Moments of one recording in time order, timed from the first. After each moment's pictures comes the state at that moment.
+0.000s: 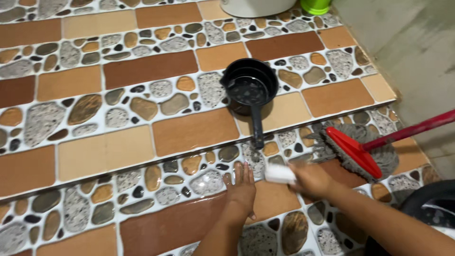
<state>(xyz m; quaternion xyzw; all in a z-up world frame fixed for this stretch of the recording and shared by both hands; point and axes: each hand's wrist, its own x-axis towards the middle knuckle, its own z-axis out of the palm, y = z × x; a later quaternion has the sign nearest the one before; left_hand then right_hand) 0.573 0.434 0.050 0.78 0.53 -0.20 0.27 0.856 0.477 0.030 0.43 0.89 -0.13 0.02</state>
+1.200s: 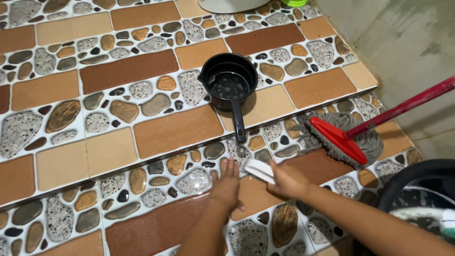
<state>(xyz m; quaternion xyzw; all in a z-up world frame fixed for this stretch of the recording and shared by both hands) 0.560 0.436 0.062 0.75 0.56 -0.14 0.32 0.802 0.455 0.065 0.60 0.75 -0.23 0.11</state>
